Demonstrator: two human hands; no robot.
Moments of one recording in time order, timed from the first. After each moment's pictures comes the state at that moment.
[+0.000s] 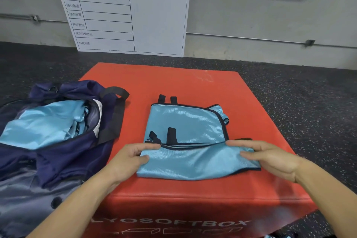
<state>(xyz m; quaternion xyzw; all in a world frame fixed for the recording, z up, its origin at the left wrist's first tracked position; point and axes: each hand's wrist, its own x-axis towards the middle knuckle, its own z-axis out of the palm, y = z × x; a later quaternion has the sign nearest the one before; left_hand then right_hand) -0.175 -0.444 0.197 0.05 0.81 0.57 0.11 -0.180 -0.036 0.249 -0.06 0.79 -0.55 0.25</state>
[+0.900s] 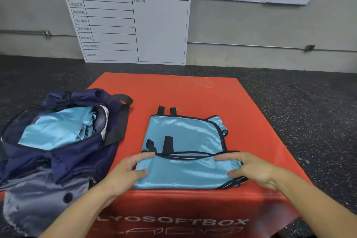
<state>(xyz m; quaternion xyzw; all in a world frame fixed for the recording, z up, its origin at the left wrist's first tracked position) -0.137 -0.453 0.195 0.04 0.82 0.55 0.11 -0.163 -0.062 0.220 -0.04 0.83 -0.50 0.24</state>
